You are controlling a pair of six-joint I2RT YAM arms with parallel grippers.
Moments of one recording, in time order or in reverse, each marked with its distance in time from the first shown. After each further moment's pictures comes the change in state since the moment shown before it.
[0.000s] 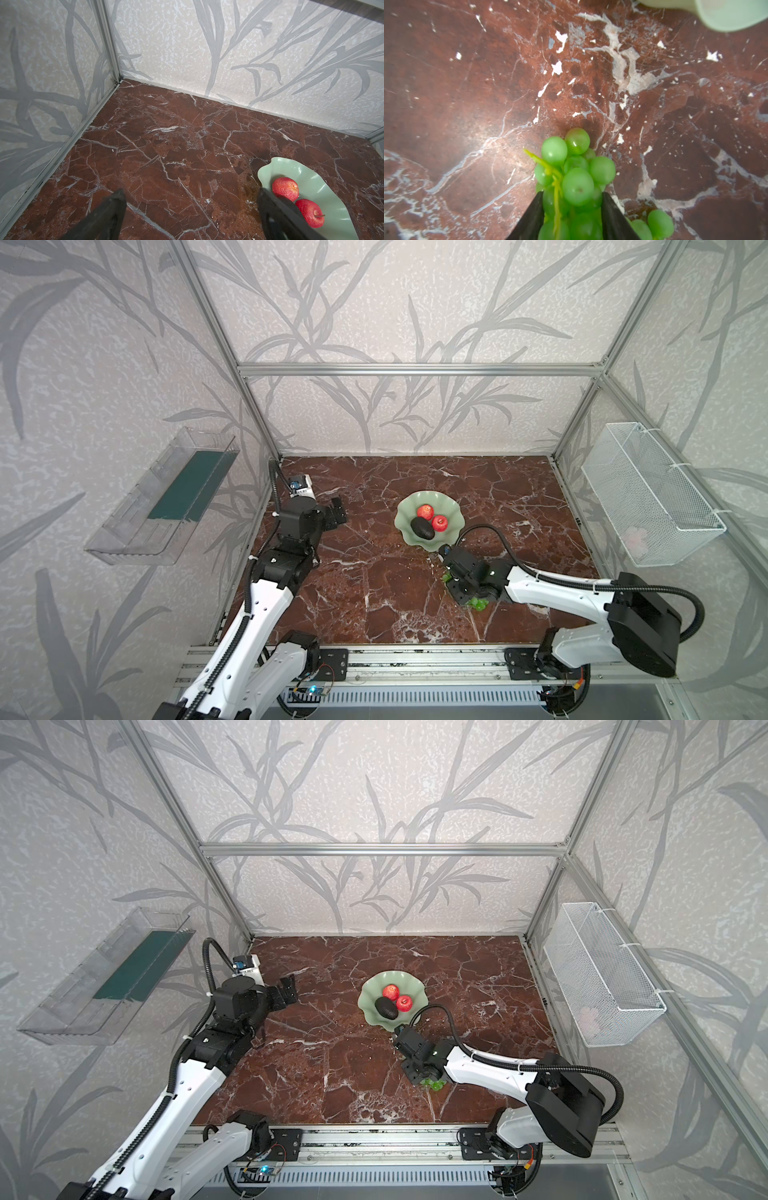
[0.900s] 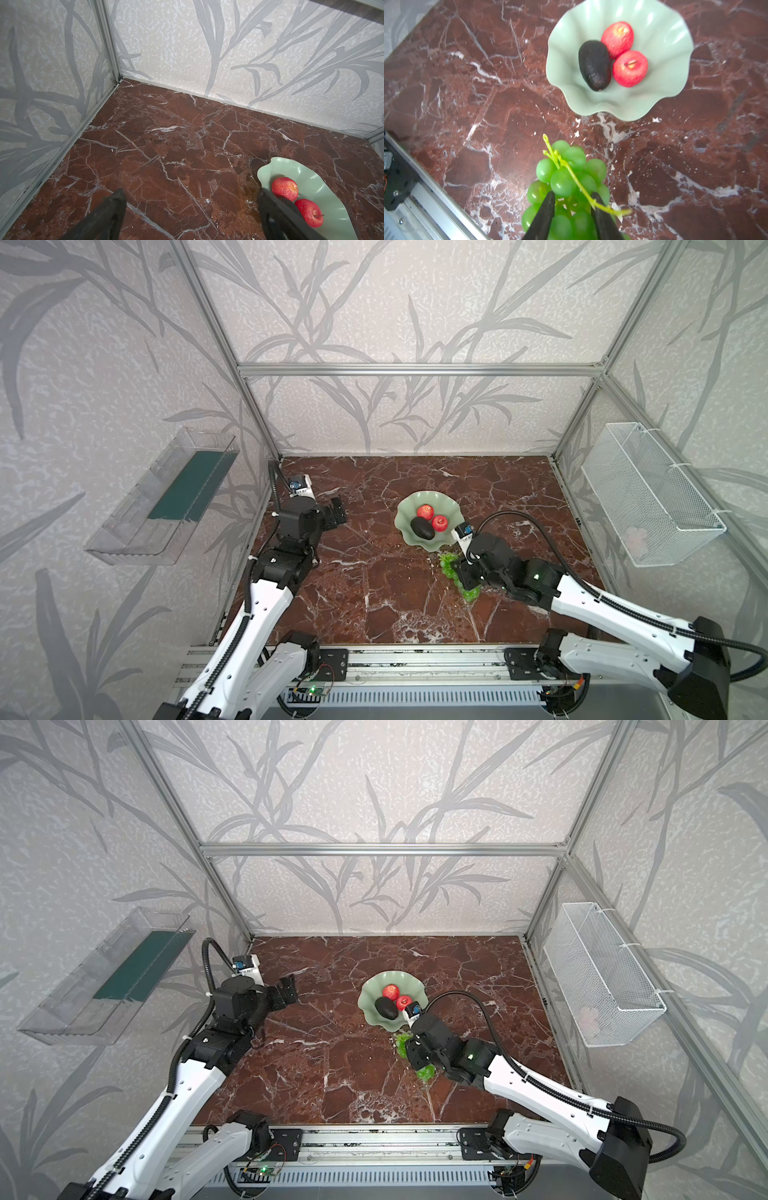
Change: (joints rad) left arm 0.006 0.001 0.000 0.000 0.009 -0.001; right arm -0.060 -0.316 0.109 -0.037 -0.027 0.044
